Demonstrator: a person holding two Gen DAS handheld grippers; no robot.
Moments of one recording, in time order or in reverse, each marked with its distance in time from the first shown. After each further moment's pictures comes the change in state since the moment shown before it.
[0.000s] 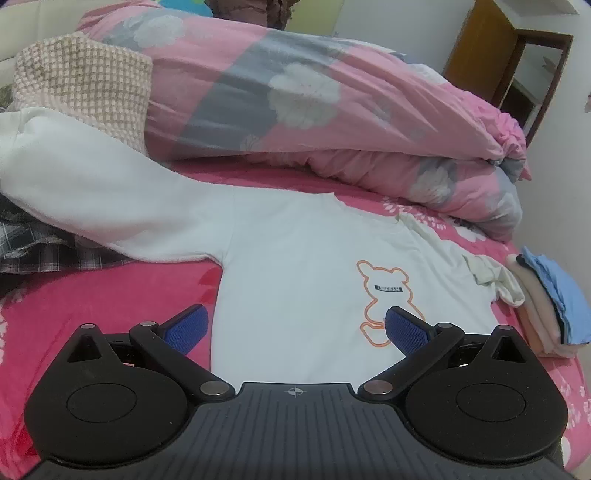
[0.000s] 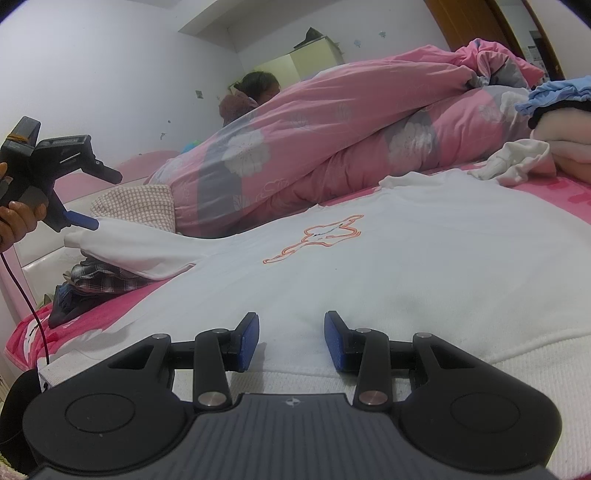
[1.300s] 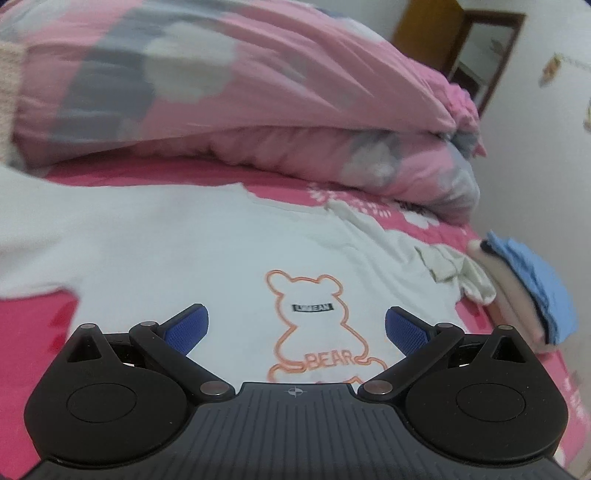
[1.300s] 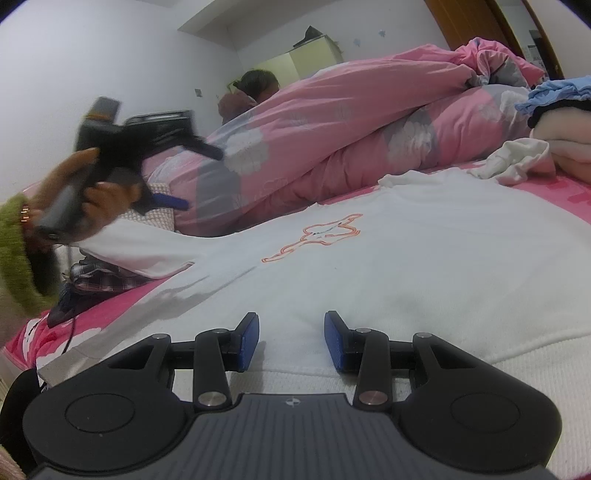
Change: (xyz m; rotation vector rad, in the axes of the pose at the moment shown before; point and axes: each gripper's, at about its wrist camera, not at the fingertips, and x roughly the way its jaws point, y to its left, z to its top) left arm 0.121 -0.078 0.014 0.103 0.022 -0.189; right arm 0.000 0.000 0.001 0.002 0.006 -0.002
